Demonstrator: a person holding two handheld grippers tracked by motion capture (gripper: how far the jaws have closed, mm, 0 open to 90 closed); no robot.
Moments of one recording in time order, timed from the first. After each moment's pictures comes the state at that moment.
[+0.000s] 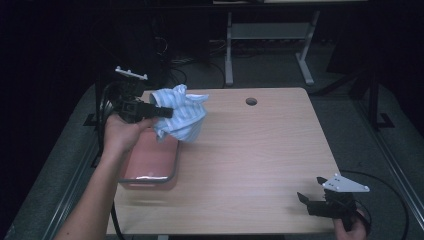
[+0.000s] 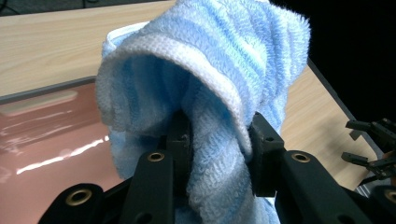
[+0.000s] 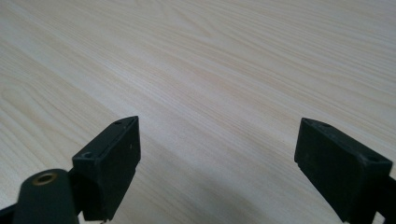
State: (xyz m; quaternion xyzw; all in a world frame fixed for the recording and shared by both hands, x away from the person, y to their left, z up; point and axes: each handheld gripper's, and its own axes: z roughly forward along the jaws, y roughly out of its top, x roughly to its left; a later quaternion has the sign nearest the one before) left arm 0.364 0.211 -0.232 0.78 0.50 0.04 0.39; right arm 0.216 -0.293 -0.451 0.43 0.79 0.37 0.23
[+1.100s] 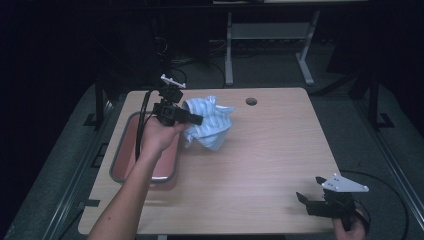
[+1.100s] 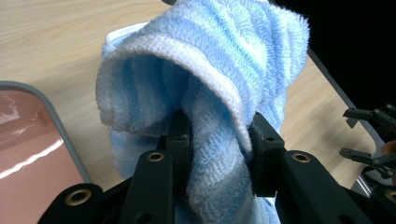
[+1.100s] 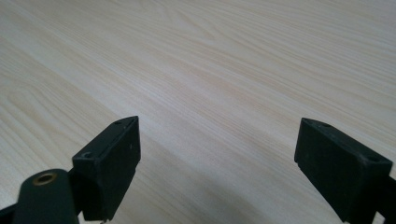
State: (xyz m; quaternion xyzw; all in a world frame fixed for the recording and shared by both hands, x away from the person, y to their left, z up) left arm 0.389 0.146 -0.272 0.81 0.47 0.01 0.37; right arm 0.216 -0.291 -0.450 0.43 0.79 0.37 0.22
